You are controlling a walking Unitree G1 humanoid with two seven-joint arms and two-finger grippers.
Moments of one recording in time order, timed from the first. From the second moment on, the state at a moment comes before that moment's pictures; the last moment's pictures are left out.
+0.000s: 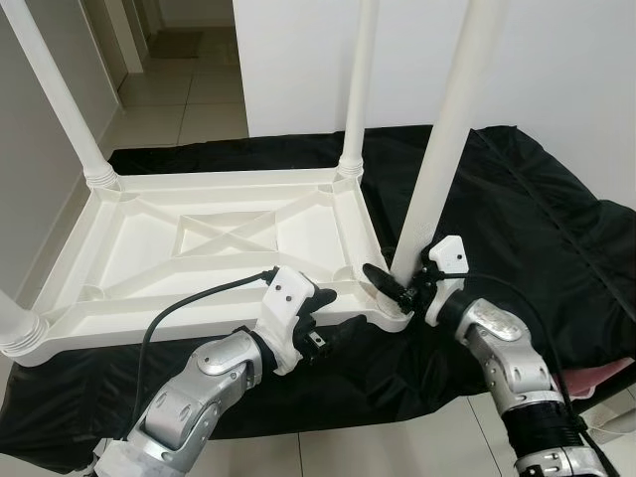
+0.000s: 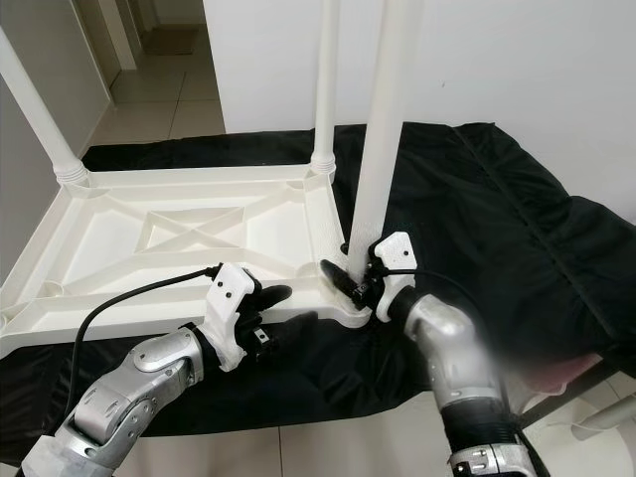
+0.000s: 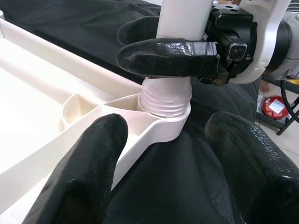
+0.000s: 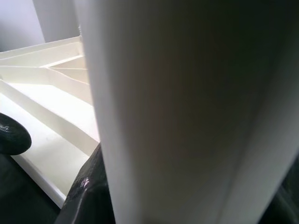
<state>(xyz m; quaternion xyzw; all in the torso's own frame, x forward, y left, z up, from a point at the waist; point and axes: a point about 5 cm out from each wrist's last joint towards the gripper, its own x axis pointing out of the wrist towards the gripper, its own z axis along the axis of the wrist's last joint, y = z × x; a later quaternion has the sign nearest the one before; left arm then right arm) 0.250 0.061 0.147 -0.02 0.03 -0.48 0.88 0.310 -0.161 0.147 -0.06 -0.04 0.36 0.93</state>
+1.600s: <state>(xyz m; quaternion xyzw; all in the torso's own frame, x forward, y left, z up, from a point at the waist) 0.245 0.059 0.140 -0.02 0.05 -0.49 0.87 0.273 -0.124 0.141 0.02 -0.05 0.00 1.00</state>
